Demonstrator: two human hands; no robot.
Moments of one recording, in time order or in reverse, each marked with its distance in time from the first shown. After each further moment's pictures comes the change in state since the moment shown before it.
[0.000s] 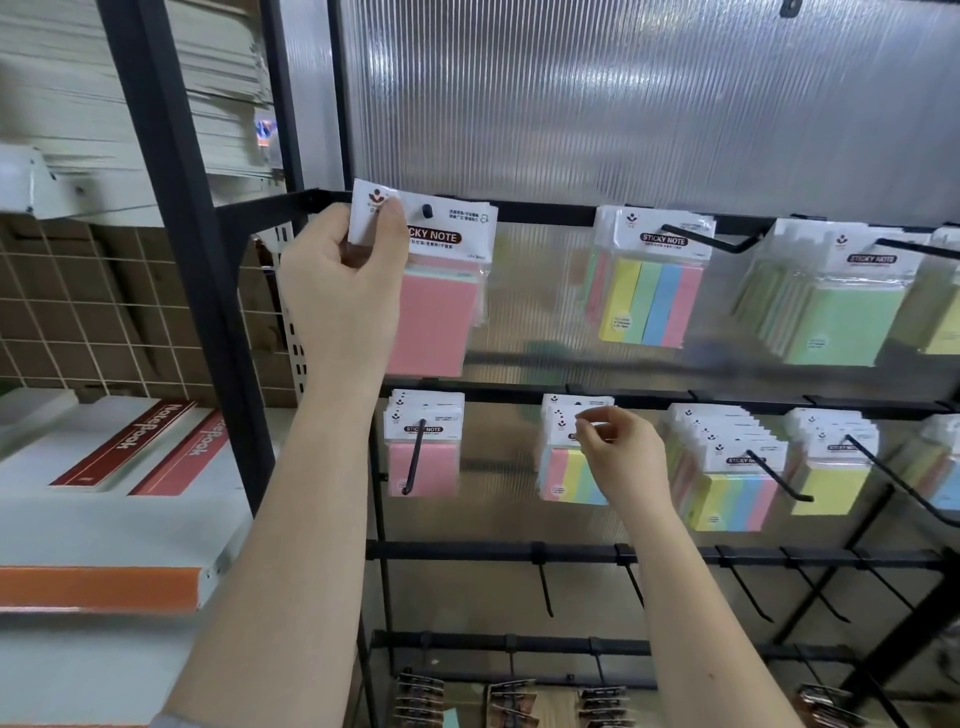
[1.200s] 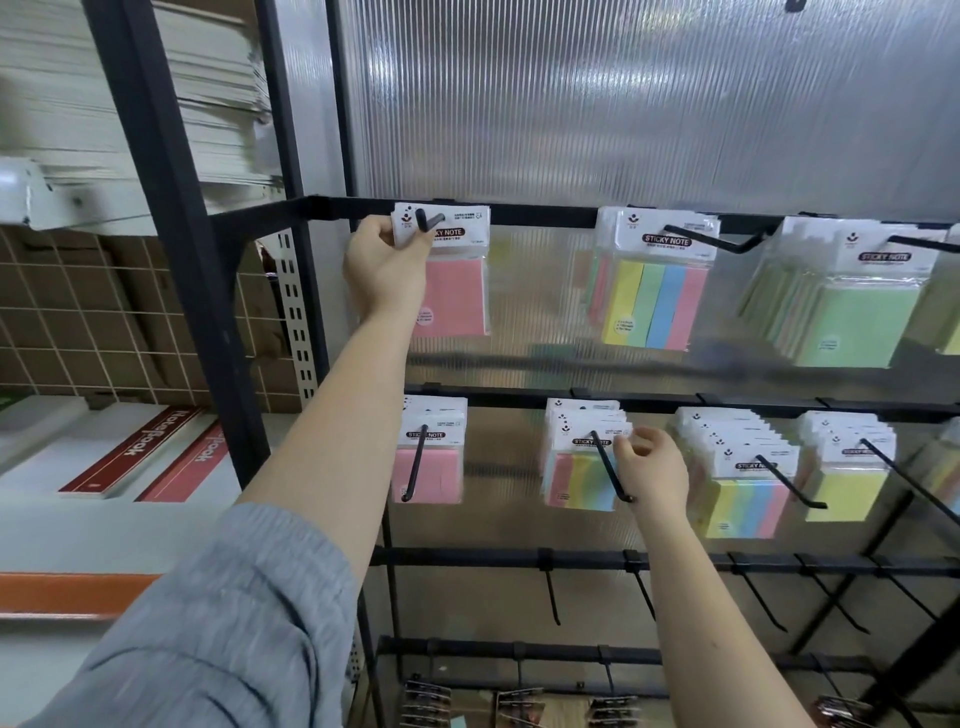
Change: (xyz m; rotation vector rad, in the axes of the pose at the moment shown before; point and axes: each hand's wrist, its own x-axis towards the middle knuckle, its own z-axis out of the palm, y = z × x) left_hand 0.042 -0.063 0.060 0.139 -0.052 -0.386; right_hand 0.026 0.044 0.007 0.116 0.101 0.264
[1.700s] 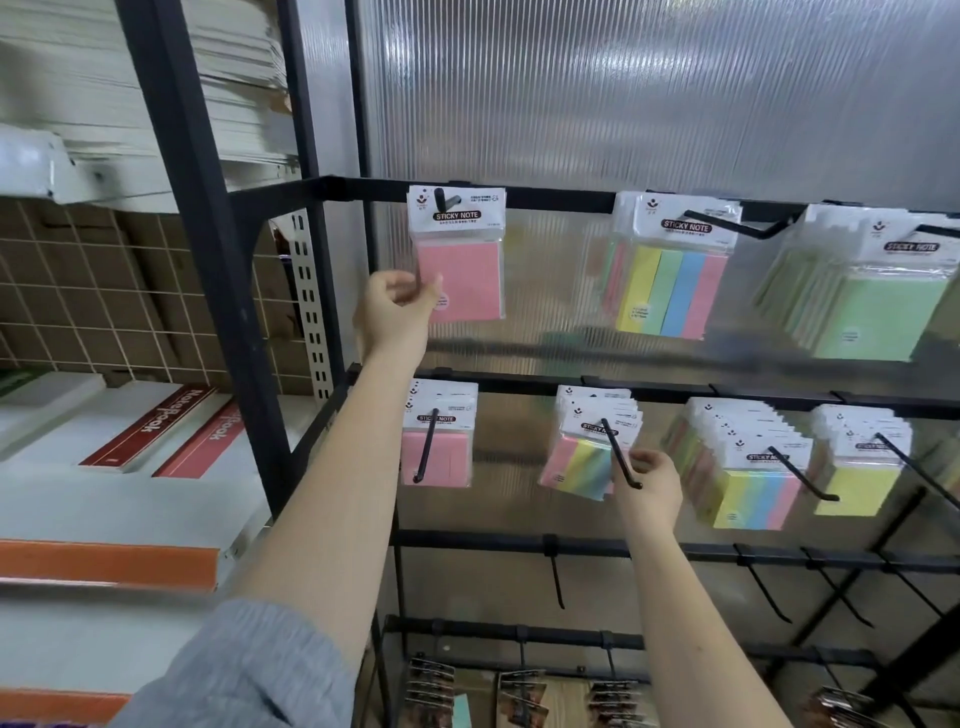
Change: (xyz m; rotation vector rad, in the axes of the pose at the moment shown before) left_hand -0.038 -0.036 -0.020 0.019 -0.093 -0.145; right_hand -0.019 0.023 0.018 0.209 0.041 0.130
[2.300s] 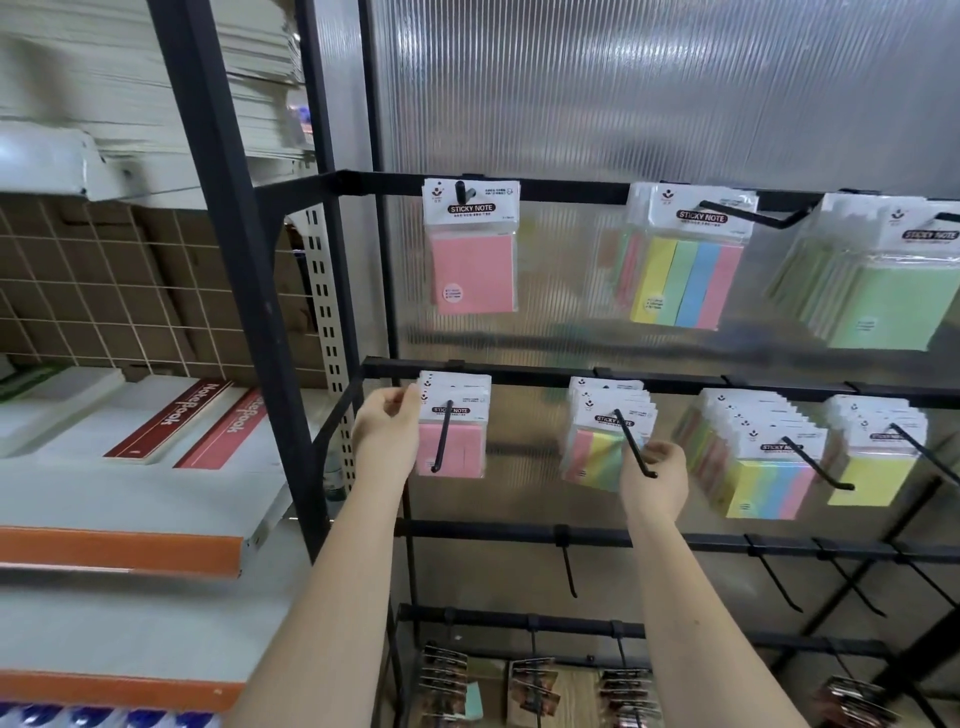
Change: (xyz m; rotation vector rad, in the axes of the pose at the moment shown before) left_hand -0.055 -0.080 -0.032 0.208 -0.036 -0.279; right_hand -0.002 0.004 0.011 0.035 0.090 0.058
